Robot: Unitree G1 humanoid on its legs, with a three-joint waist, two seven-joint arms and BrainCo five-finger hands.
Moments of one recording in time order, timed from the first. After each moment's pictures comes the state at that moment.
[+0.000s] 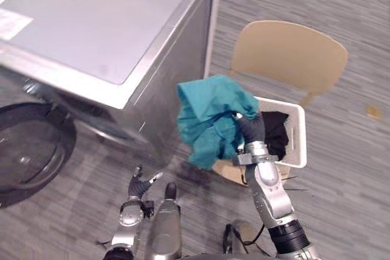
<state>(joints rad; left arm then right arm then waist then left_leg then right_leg) 0.10 0.07 0.00 0.53 -0.03 -0.18 0.20 -0.13 -0.03 0.27 -0.08 0.18 -0.26 -0.13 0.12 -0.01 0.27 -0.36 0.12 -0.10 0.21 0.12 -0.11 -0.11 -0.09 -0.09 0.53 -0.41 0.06</state>
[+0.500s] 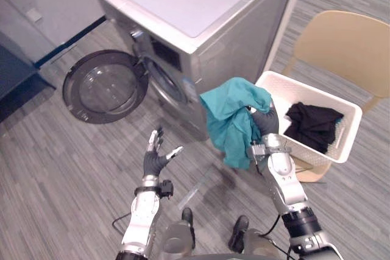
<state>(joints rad) 0.08 0.10 -0.17 0.07 -0.02 -0.30 0.17 -0.26 -0.14 0.17 0.10 0.18 -0.26 -0.12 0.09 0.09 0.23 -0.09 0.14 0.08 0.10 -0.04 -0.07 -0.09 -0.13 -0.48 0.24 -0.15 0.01</state>
